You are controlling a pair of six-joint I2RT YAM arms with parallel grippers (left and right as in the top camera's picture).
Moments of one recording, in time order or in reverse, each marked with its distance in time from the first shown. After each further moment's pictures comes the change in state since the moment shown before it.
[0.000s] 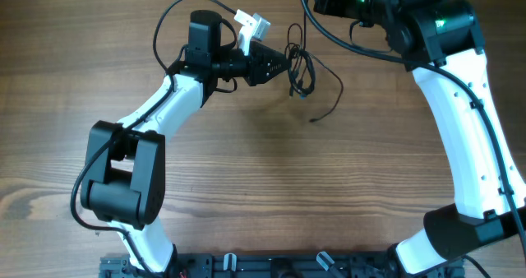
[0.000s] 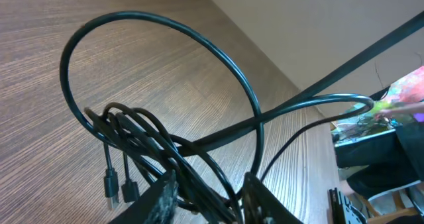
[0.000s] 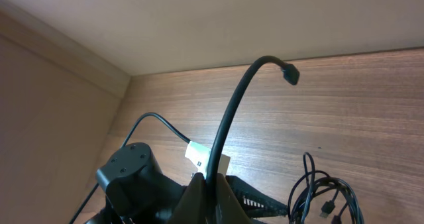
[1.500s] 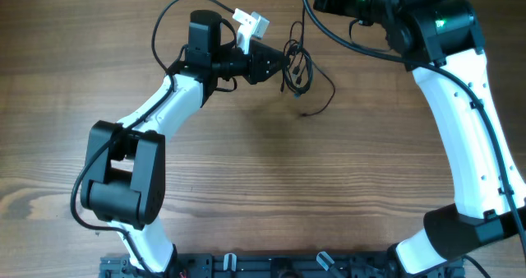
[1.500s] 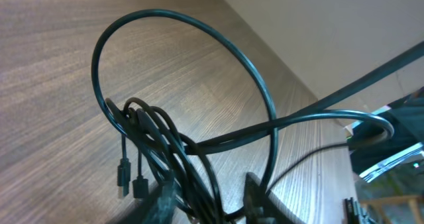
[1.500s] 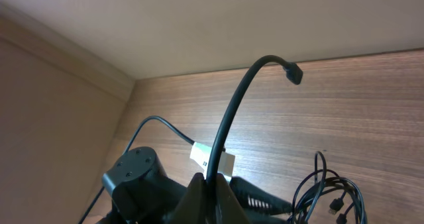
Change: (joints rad) left arm 0.000 0.000 0.000 0.003 -0.062 -0.012; right arm 0.000 0.000 0.000 0.018 -0.008 0.023
